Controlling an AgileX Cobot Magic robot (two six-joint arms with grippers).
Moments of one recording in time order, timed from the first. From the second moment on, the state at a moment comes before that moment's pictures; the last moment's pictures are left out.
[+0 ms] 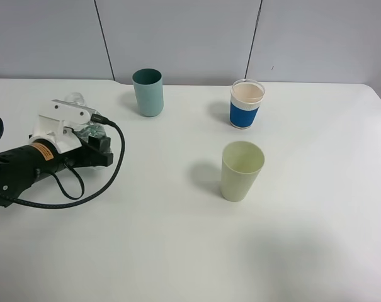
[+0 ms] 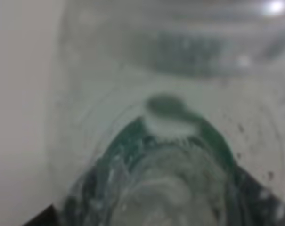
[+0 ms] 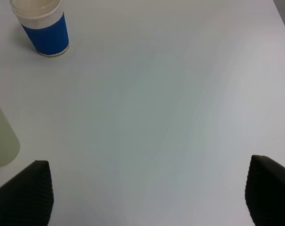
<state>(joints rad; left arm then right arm) -0.34 1.87 -0.37 -0.08 -0.98 0.02 0.02 0.00 -0.50 0.00 1.06 -0.01</state>
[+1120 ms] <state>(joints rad) -0.45 1.47 -0.37 -0.68 -0.69 0.49 0.02 0.00 -0.50 0.00 1.06 -0.01</state>
